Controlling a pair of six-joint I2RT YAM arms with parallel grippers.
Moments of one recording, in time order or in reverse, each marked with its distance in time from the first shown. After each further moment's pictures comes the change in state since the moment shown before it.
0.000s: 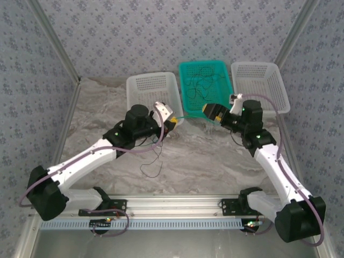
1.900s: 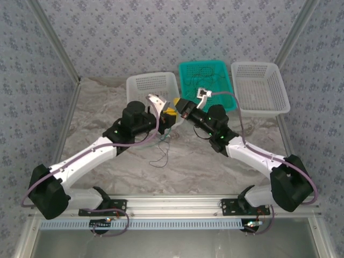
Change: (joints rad) left arm 0.045 -0.008 -0.011 0.126 0.040 -0.222; right arm 0.394 0.303 0.000 0.746 0.364 0.222
